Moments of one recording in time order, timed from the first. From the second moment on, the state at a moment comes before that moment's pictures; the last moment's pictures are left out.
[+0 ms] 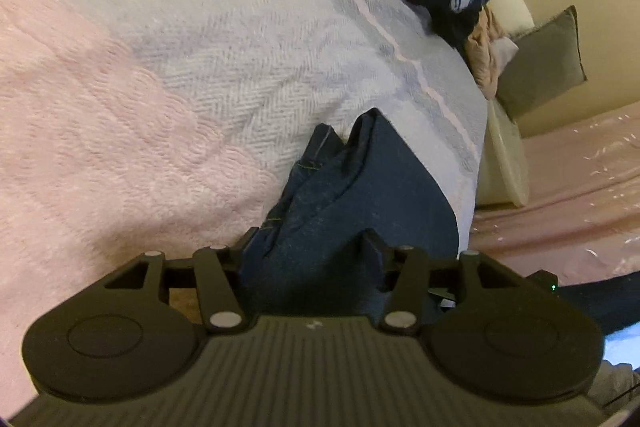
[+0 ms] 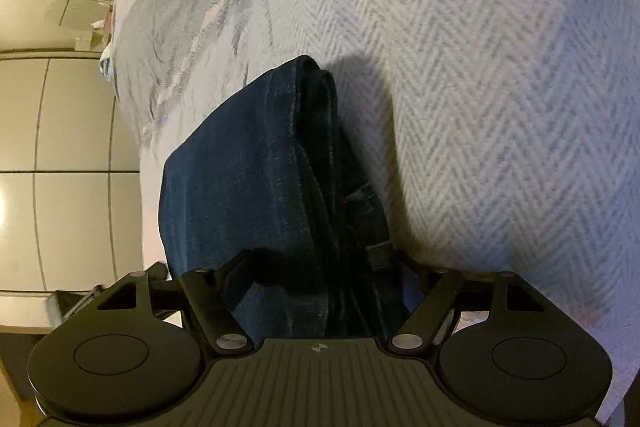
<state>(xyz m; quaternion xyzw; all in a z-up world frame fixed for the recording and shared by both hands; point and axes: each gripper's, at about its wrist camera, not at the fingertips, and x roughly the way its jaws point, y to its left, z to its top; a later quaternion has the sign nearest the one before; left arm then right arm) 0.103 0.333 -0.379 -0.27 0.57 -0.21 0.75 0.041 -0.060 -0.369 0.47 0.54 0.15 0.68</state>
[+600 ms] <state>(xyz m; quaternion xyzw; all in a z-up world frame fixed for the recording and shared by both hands) 0.116 0.325 -0.431 -0.34 0.57 -0.26 0.70 0.042 -0.043 -0.367 0.46 0.54 0.13 0.69</state>
